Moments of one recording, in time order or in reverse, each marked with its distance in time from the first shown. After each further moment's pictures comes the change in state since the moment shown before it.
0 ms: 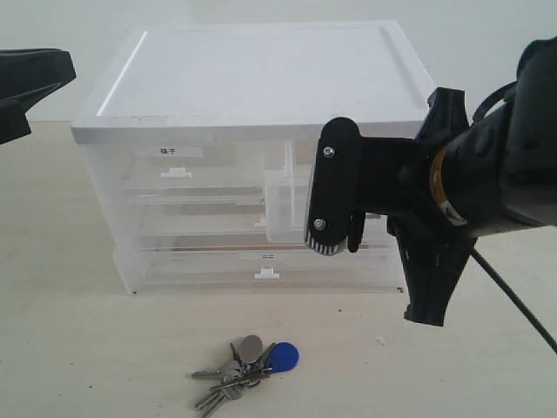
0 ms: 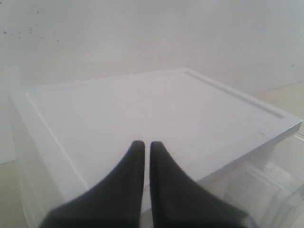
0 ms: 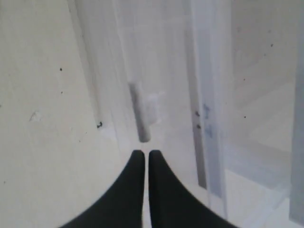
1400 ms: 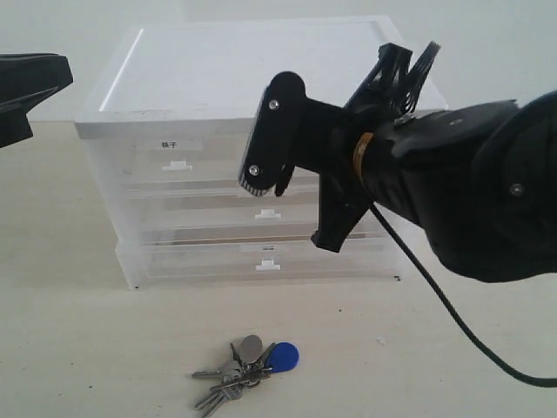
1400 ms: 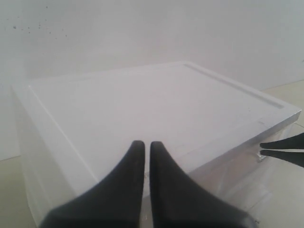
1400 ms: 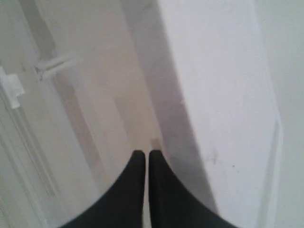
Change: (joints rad) left arm 0.000 0.000 0.002 0.001 0.030 0.007; right arm 0.018 0.154 0.000 -0.819 -0.194 0.876
